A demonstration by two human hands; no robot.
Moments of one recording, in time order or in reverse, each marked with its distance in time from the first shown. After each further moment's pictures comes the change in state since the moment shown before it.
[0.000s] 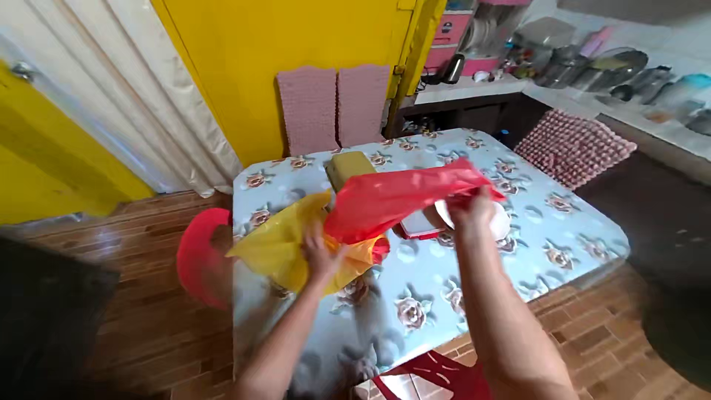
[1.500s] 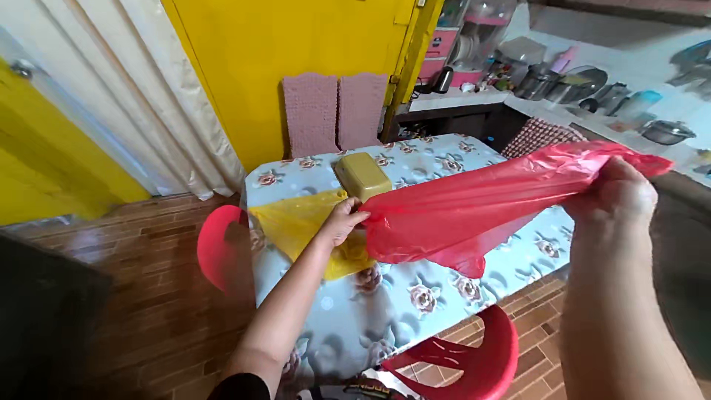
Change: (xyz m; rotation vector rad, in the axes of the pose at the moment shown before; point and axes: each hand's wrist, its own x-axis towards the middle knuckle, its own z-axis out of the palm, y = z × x) left_hand 0.020 0.074 -0.103 -0.756 -0.557 0.054; right_hand -0.064 -0.142 -0.016 -0.122 -0.184 -0.346
